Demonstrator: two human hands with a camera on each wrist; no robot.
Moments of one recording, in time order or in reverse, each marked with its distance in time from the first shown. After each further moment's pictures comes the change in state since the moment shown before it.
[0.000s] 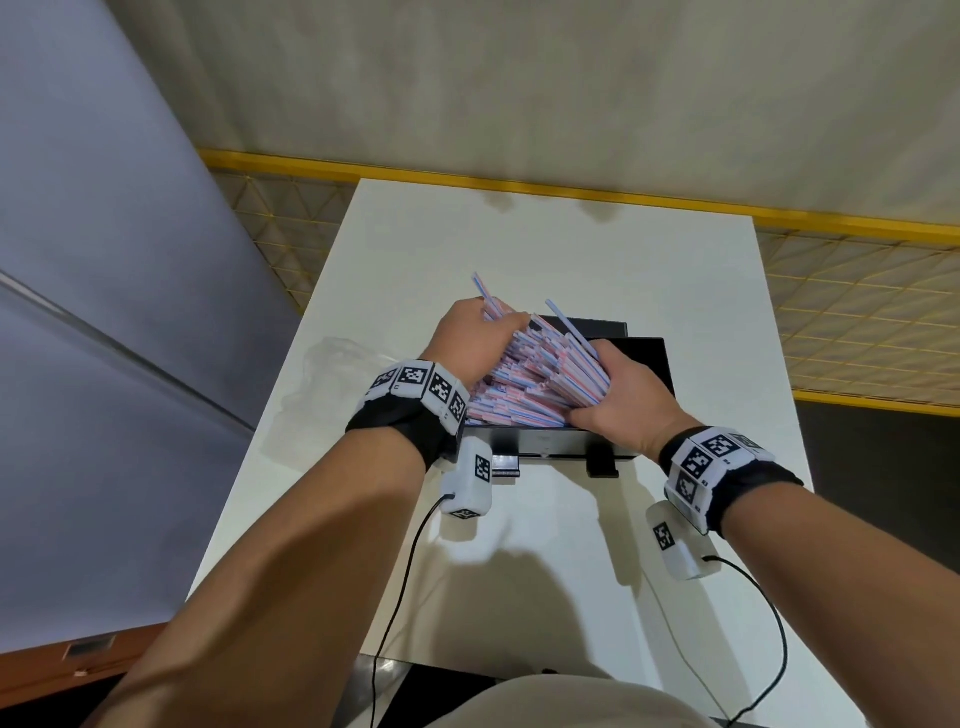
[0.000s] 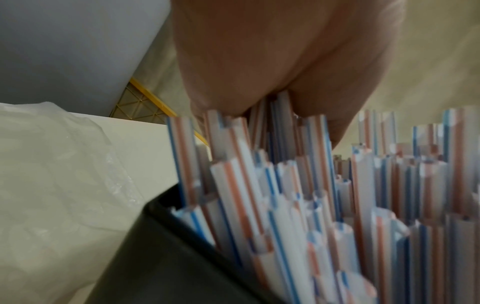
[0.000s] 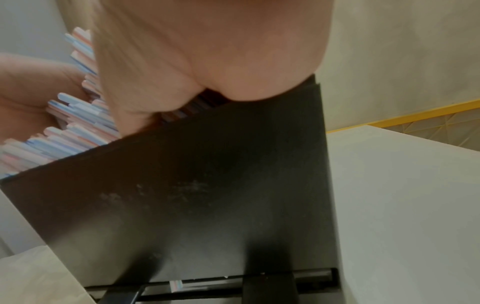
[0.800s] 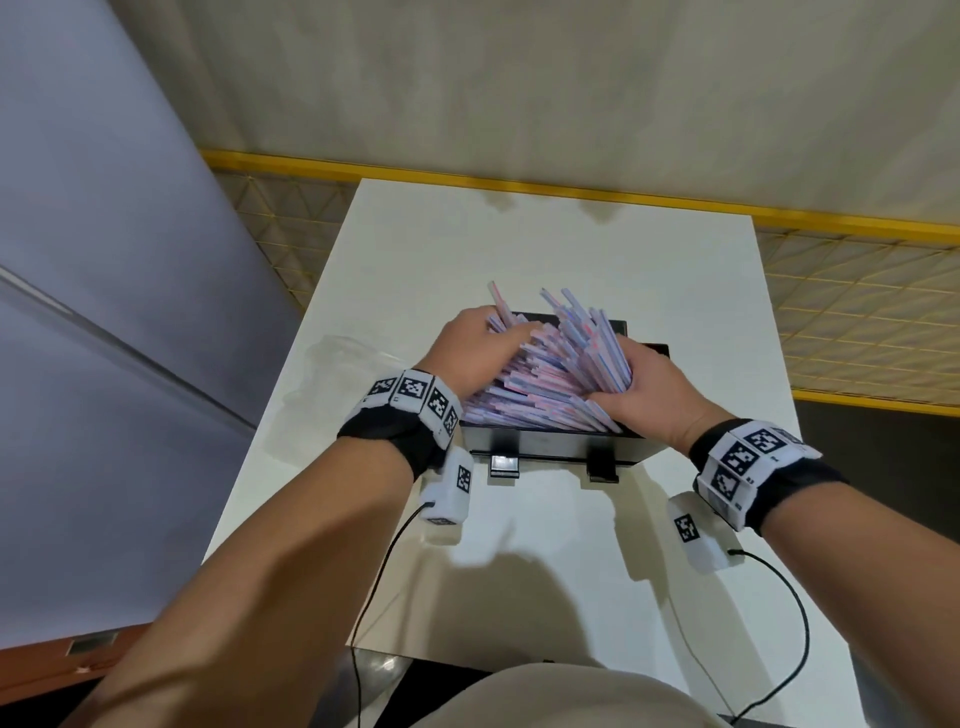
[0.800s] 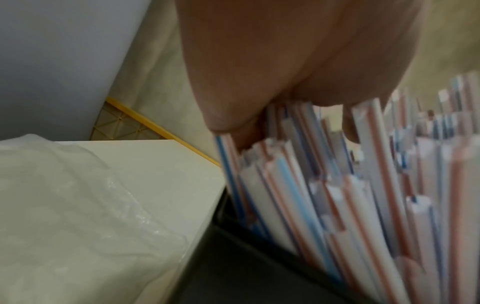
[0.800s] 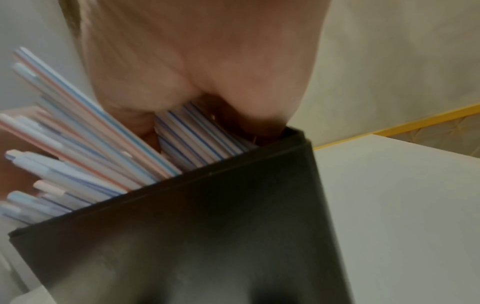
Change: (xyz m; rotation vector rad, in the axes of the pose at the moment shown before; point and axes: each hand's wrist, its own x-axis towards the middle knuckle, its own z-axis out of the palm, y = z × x) left_hand -0.009 -0.006 -0.001 0.067 -0.104 0.007; right_hand -0.006 -0.001 -0.023 0.026 -0.031 -0.034
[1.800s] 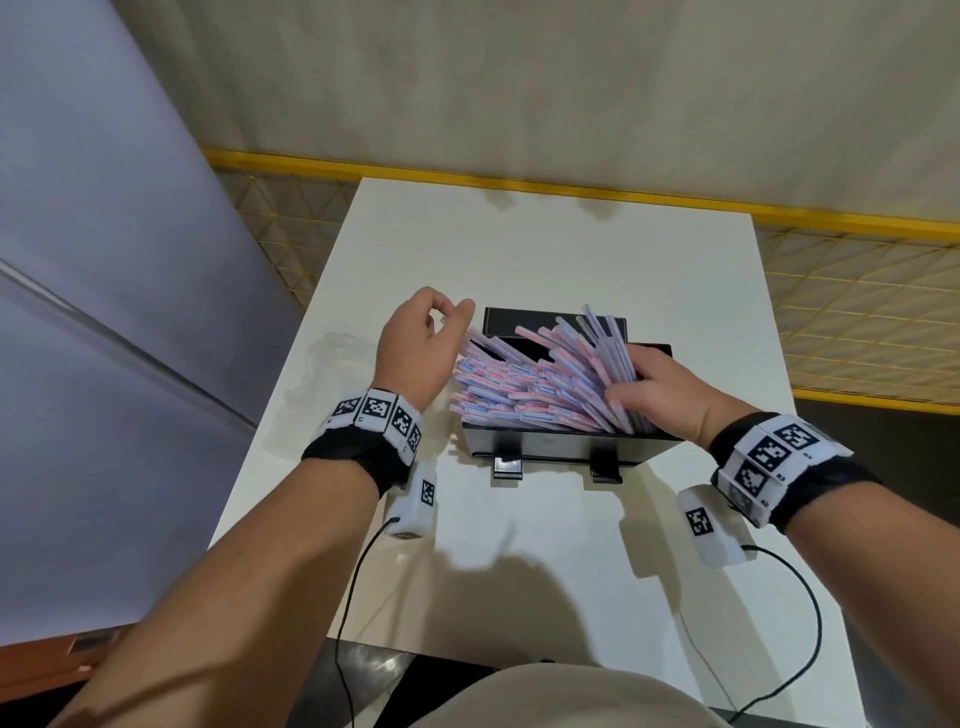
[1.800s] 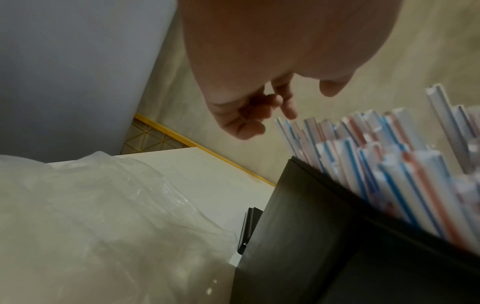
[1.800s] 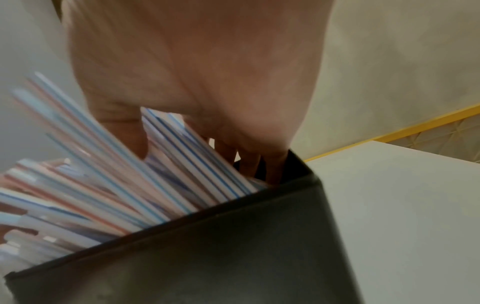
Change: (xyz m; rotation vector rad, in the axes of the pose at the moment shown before) left_hand -0.016 -0.033 -0.030 0.074 0.393 0.137; right_hand -0.010 -0.007 -0.015 0.202 -0.159 0.010
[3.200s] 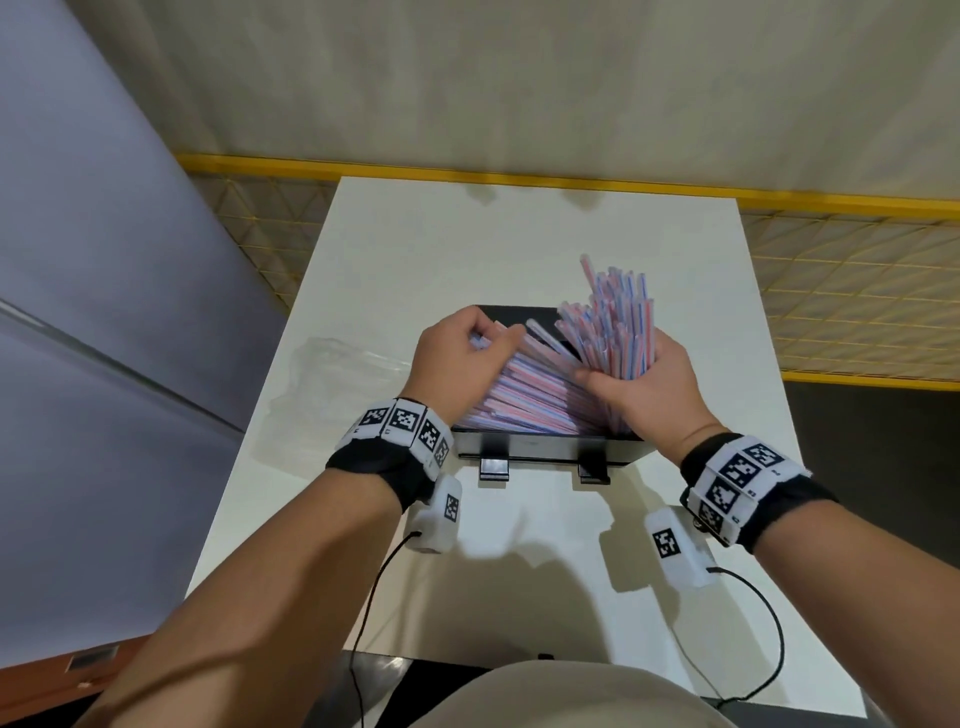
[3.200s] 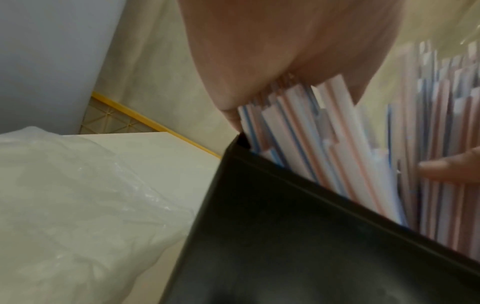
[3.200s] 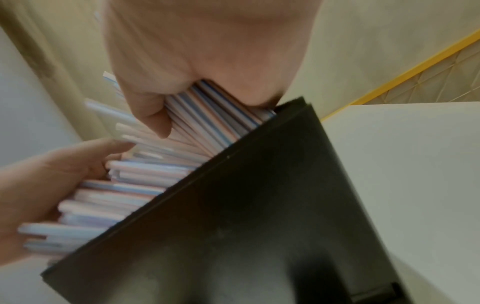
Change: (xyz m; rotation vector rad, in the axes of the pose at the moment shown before) left_hand -0.018 0.024 0.037 -0.063 -0.187 0.059; right_hand -0.005 0.017 0.022 0.300 0.471 -0.099
